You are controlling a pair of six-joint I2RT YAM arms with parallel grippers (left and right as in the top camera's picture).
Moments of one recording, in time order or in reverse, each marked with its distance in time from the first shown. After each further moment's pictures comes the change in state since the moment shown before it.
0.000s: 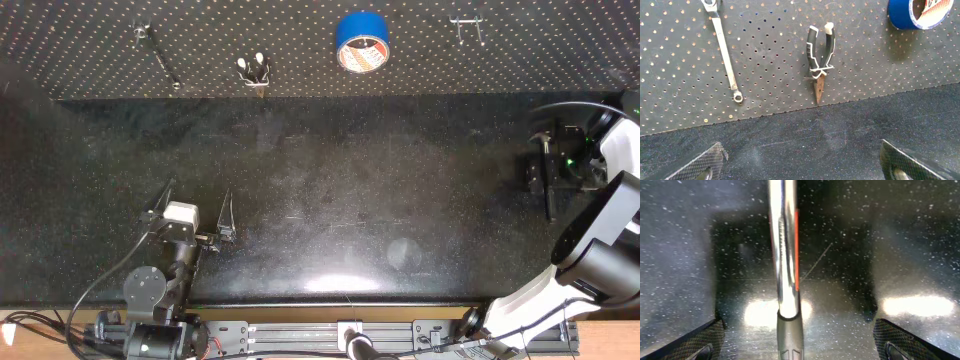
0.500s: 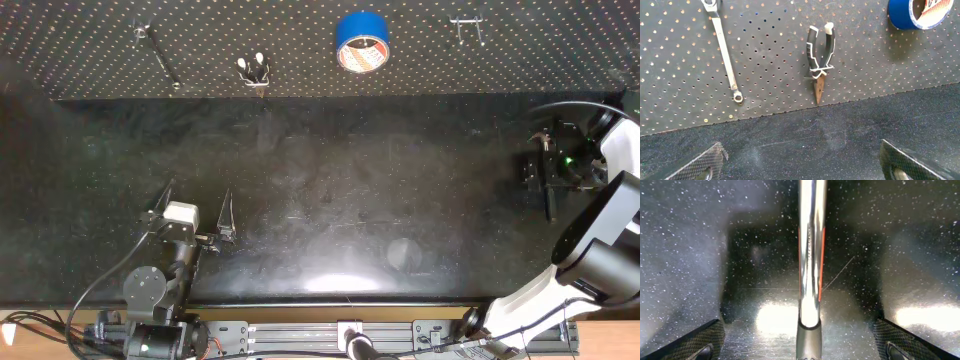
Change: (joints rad) left arm 0.000 0.000 0.000 0.000 0.000 0.000; right arm -0.005 0.006 0.005 -0.003 -0.067 0.000
